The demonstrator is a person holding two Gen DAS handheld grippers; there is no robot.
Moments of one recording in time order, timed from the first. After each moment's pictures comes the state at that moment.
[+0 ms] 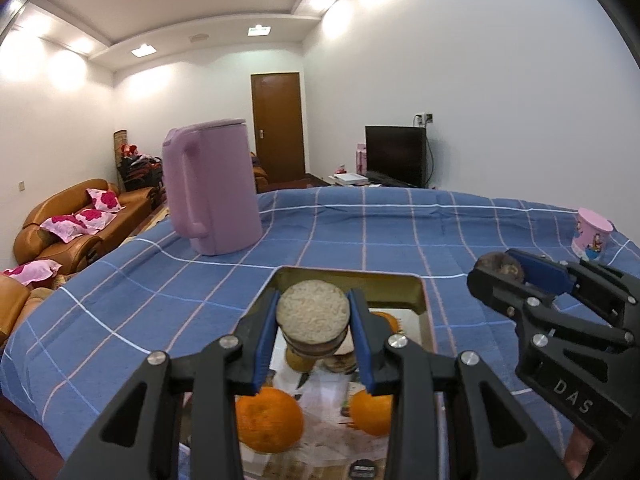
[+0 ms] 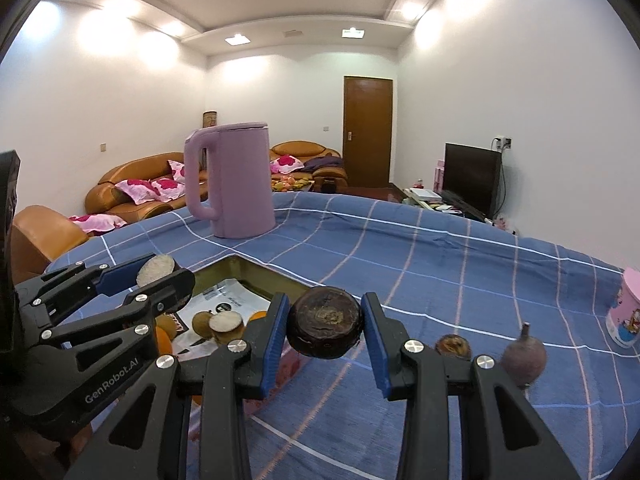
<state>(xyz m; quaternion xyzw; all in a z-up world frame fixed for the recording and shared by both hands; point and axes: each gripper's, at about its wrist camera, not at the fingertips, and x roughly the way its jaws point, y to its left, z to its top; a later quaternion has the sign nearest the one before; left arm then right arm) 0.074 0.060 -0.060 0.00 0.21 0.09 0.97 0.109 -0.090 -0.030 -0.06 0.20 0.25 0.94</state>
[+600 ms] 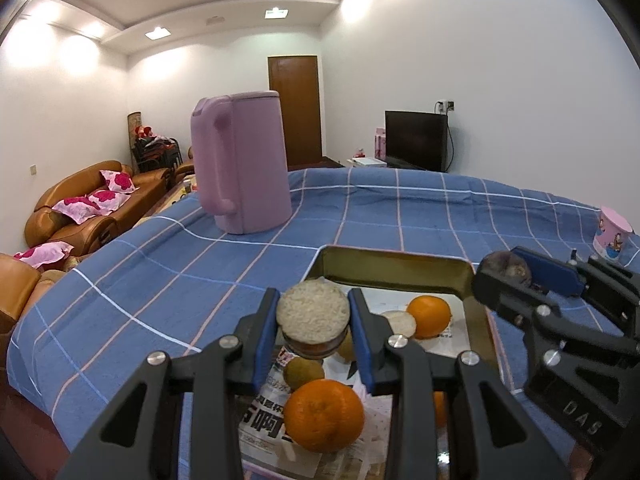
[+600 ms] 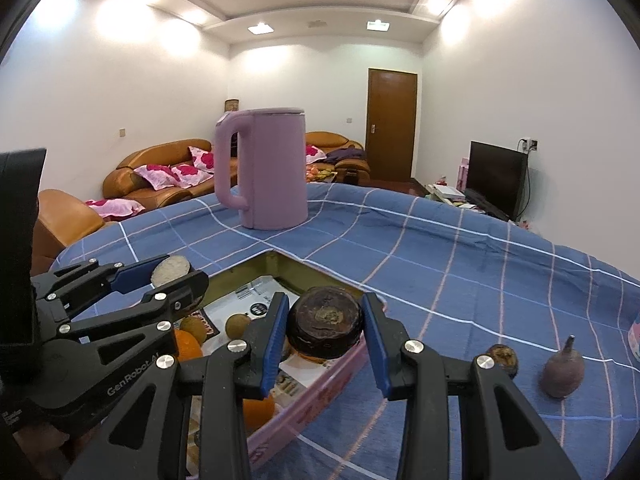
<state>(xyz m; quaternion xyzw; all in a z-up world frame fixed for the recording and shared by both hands) 0.081 0.092 -0.071 -0.01 0.24 0.11 0.96 0.112 -0.050 -0.036 -0.08 0.22 0.29 0.93</state>
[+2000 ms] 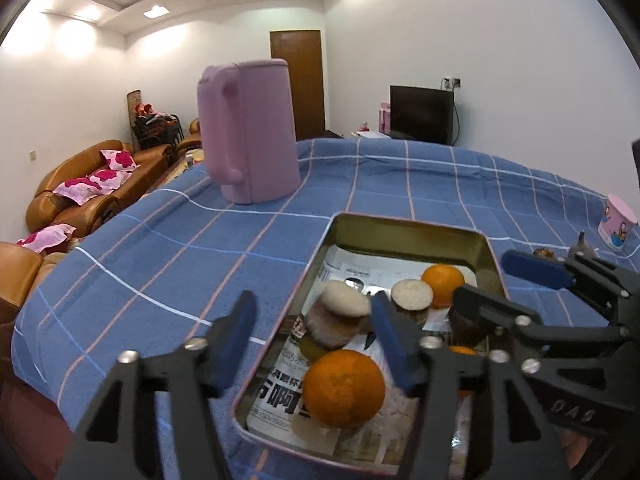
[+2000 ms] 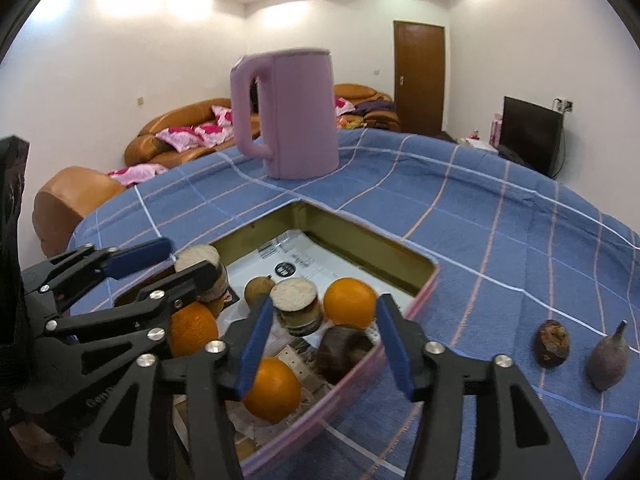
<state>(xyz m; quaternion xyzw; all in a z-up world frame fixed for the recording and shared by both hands) 0.079 0.103 -0.077 -0.02 0.29 0.12 0.95 0.131 -0.040 -0.054 -0.08 0.30 0.33 0.89</state>
